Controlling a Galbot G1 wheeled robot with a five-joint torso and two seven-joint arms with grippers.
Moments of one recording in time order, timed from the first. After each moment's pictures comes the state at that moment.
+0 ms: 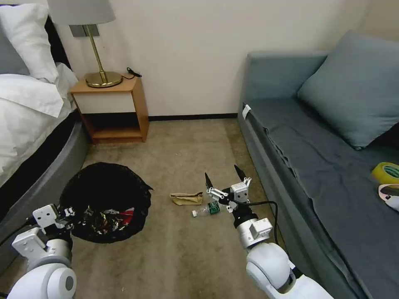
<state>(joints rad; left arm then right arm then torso) 1.52 -1.57 -0.93 -2.27 -0.35 0.53 -0.22 -1.21 1.10 -0.04 2.03 0.21 0.06 0.34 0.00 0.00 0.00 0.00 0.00</state>
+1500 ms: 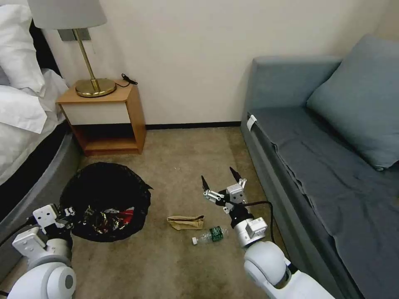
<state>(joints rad) 1.52 -1.56 -0.94 -2.26 -0.37 0.53 -0.21 -1.07 1.04 -0.11 1.92 0.27 0.09 0.29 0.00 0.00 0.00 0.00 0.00</state>
